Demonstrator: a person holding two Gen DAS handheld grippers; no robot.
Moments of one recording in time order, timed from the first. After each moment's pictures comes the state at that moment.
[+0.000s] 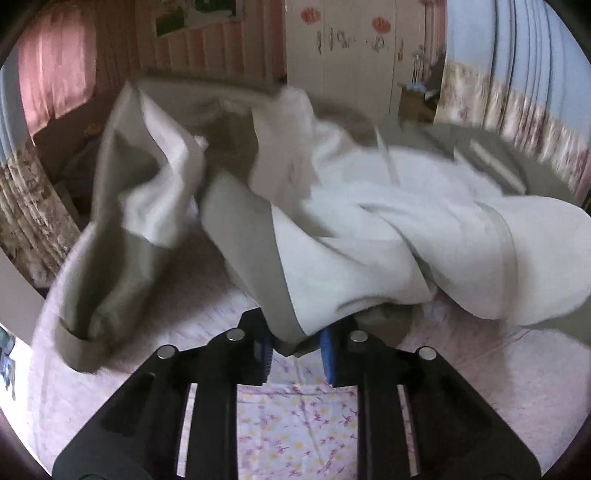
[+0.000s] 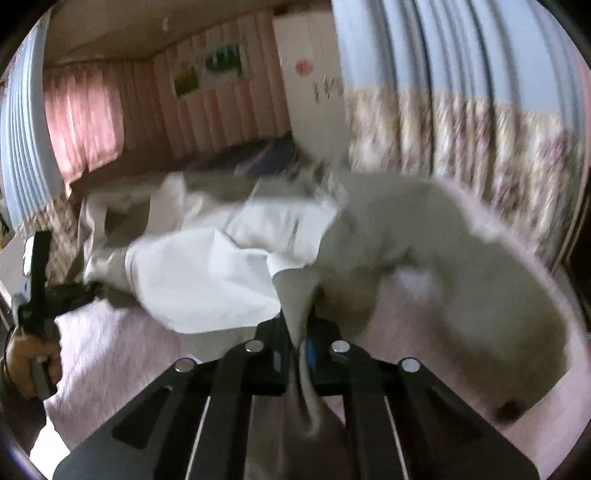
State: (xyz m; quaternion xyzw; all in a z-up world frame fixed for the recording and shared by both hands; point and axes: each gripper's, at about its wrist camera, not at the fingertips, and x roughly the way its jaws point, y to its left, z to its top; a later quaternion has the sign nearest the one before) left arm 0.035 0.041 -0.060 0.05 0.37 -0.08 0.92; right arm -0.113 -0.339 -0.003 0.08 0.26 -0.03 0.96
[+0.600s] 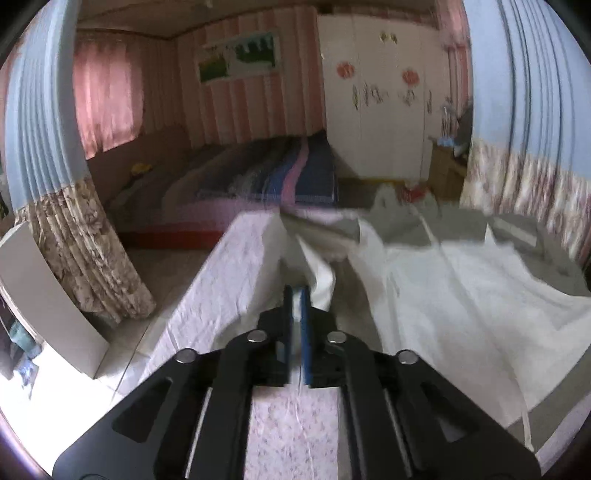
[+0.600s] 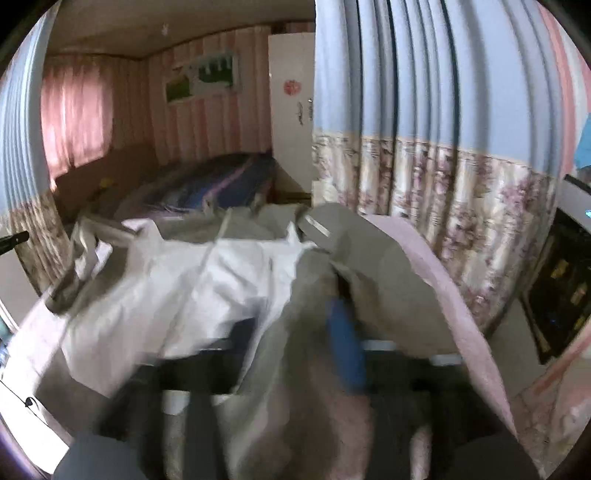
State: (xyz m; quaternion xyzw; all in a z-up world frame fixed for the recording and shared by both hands) left arm -0.015 0.111 0.058 0.06 0.30 -0.02 0.95; right arm -0.172 -0.371 0.045 0.02 0.26 -0.08 0.96
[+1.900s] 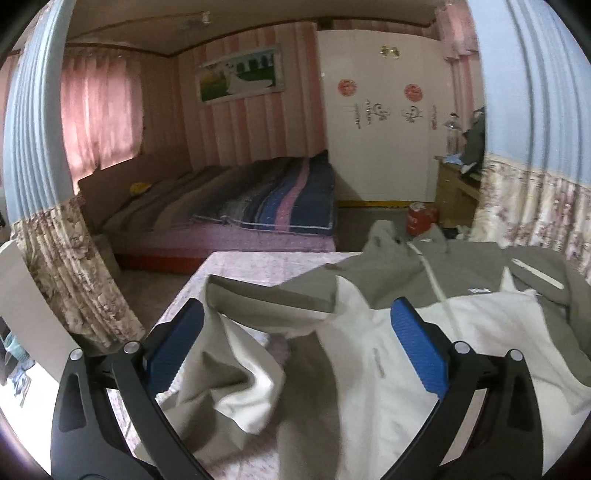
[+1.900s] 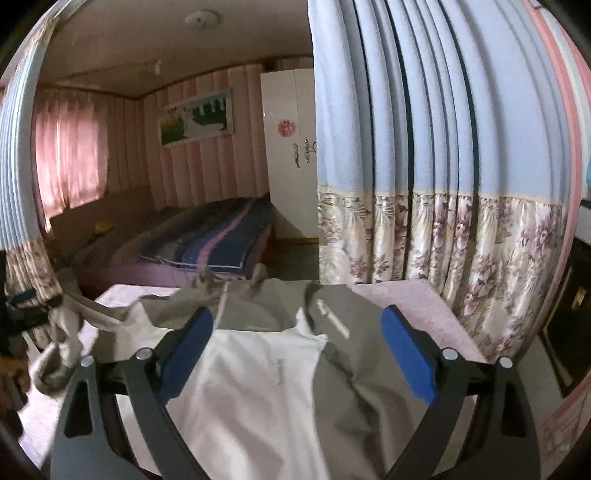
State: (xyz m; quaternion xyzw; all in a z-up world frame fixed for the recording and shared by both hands) left arm 0.097 0.042 0.048 0.05 0.24 0.00 0.97; right arm -0.025 -0.375 0.083 0.04 0.18 -0.08 0.98
